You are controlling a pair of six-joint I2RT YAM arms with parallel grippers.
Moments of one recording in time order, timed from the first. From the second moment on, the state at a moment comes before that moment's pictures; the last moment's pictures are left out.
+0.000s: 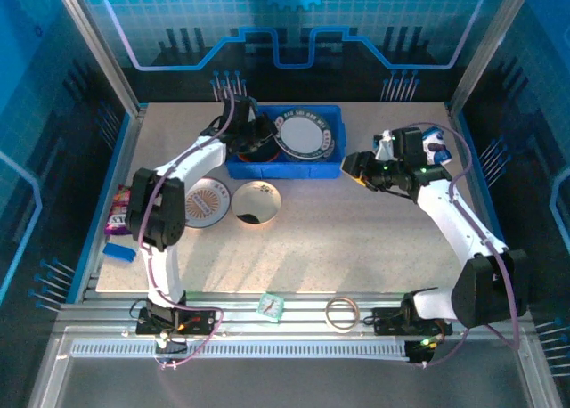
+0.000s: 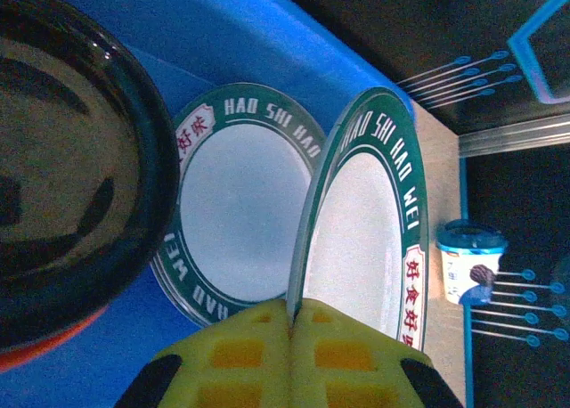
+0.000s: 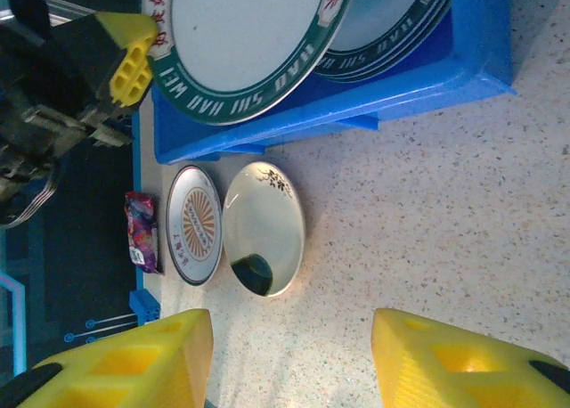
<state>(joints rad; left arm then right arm) -0.29 1.99 1.56 -0.19 0.30 -0.87 0.17 1.33 1.06 -0.51 -0.57 0.68</state>
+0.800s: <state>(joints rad) -0.32 2.24 1.78 -0.19 0.25 -0.92 0.15 1.33 1.03 -0.49 -0.58 0.68</state>
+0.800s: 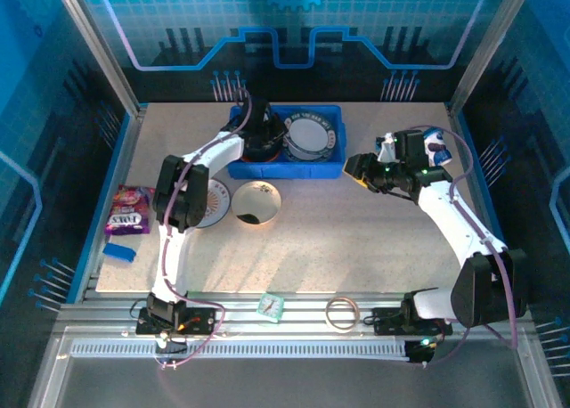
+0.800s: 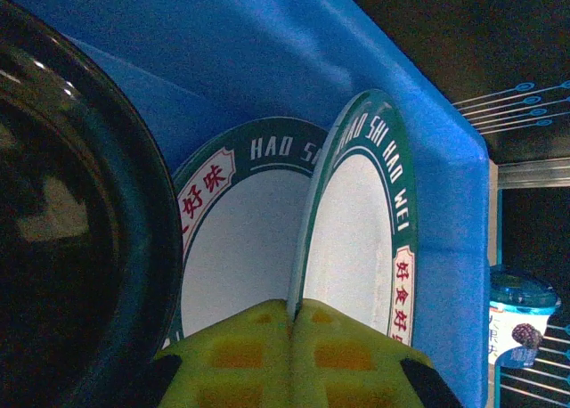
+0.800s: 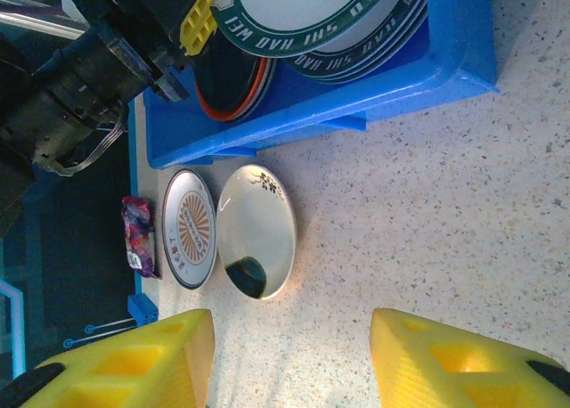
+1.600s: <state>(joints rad) -0.34 2.34 1.98 -0.38 0.23 -0.88 0.14 1.34 1.01 -0.46 -0.58 0.68</state>
